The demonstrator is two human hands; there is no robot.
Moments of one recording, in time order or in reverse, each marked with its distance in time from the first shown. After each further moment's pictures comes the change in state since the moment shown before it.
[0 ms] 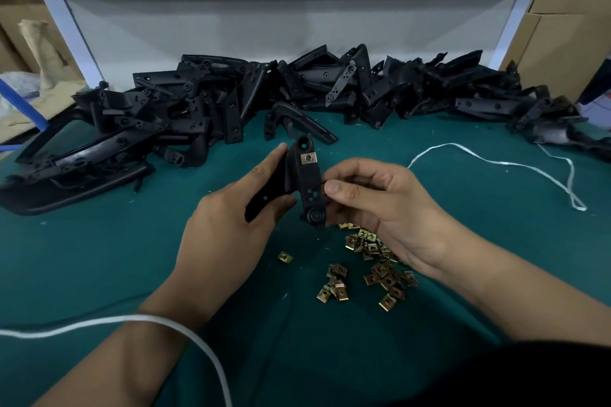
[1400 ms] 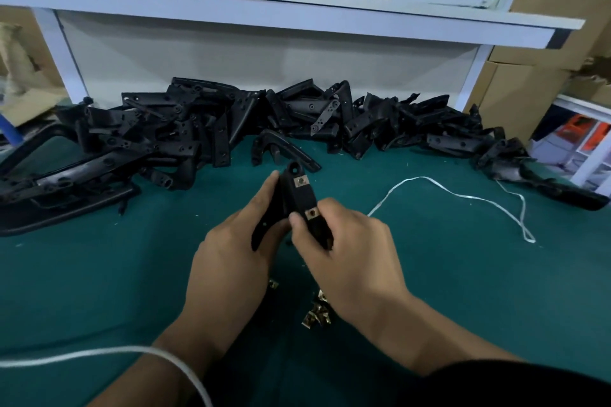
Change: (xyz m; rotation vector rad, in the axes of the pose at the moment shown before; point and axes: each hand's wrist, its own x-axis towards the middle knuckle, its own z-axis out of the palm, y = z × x) left_hand -0.007 0.012 0.015 -0.095 0.048 -0.011; right_hand -0.013 0.008 0.049 -1.274 0.476 -0.290
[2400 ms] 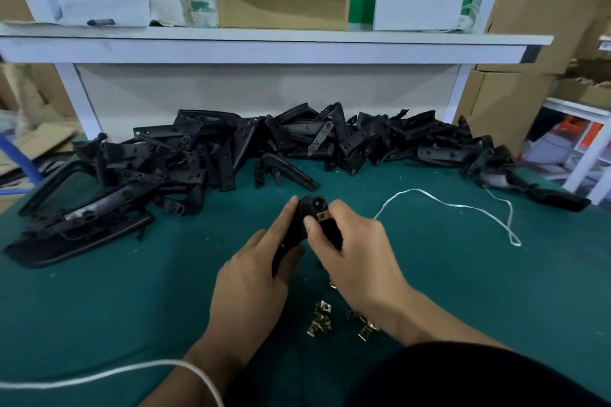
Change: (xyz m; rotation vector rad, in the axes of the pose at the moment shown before) left_hand -0.003 0.008 0.005 0.150 -0.028 0.143; right_hand 0.013 0.018 -0.008 0.275 -0.064 0.026
